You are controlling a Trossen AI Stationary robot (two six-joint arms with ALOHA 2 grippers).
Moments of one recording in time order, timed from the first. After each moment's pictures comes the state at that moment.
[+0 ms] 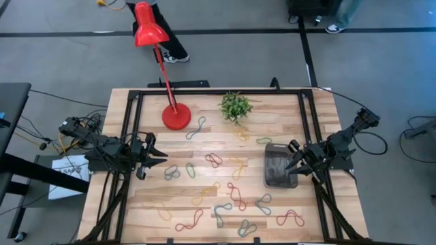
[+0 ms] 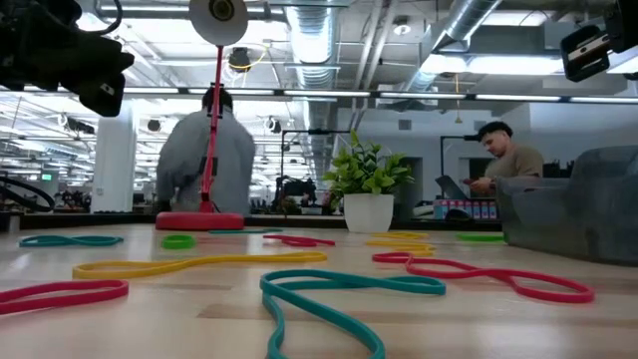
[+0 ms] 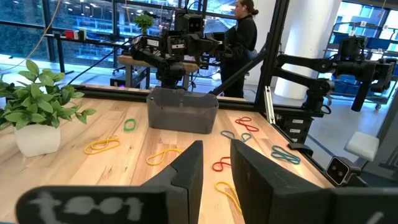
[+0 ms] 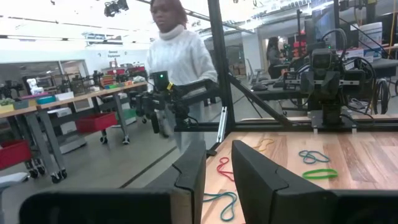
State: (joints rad) left arm -0.47 0.05 0.01 0.07 -0.36 -0.13; right arm 0.62 0.08 0.09 0.12 0.13 0.11
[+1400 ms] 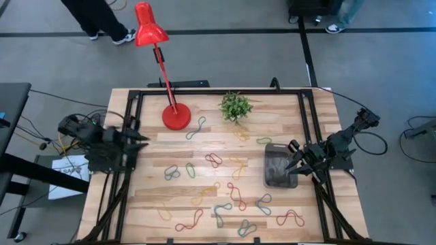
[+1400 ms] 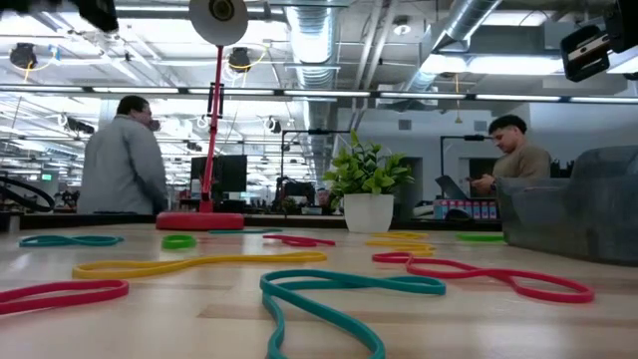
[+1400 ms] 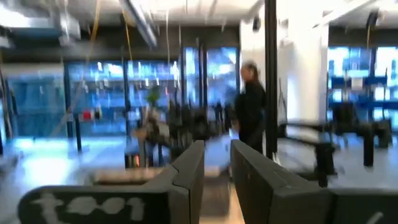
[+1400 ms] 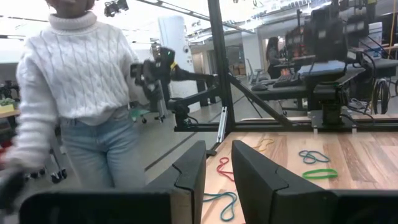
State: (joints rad) left arm -0.47 0.06 0.32 0.13 -0.37 0.15; right arm 0.62 0.08 0.09 0.12 0.13 0.11
